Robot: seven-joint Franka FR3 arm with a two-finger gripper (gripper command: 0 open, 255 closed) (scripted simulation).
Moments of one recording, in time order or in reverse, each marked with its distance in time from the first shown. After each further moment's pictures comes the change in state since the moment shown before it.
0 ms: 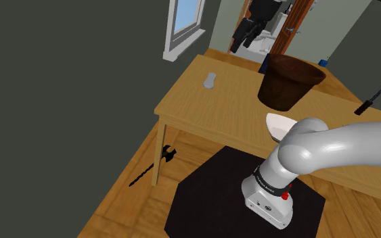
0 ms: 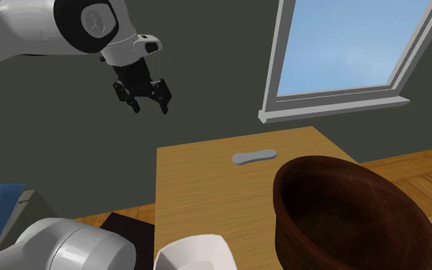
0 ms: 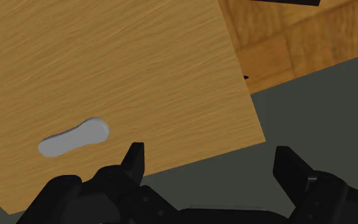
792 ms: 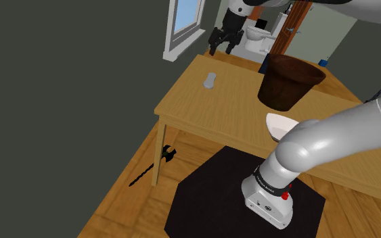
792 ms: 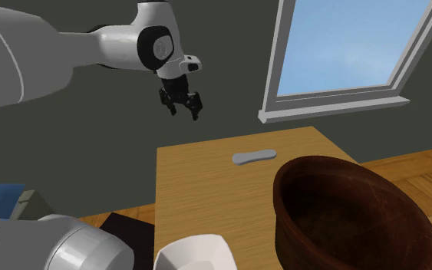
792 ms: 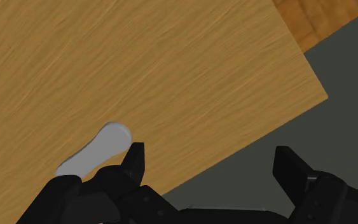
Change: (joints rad) arm -0.093 0.336 -0.037 0.074 -0.003 0.208 0.150
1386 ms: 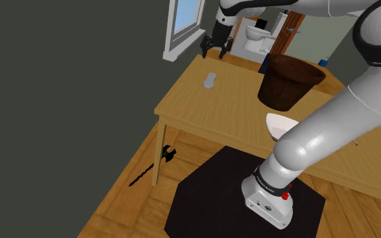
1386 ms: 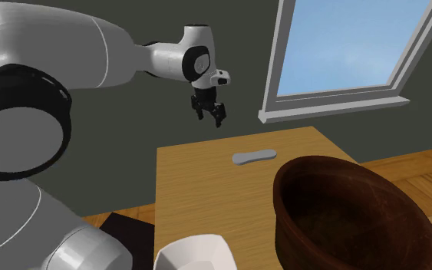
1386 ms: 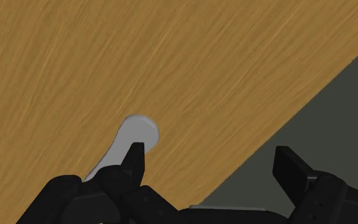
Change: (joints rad) arm -0.067 0.306 -0.053 0.158 0.017 0.099 0.116
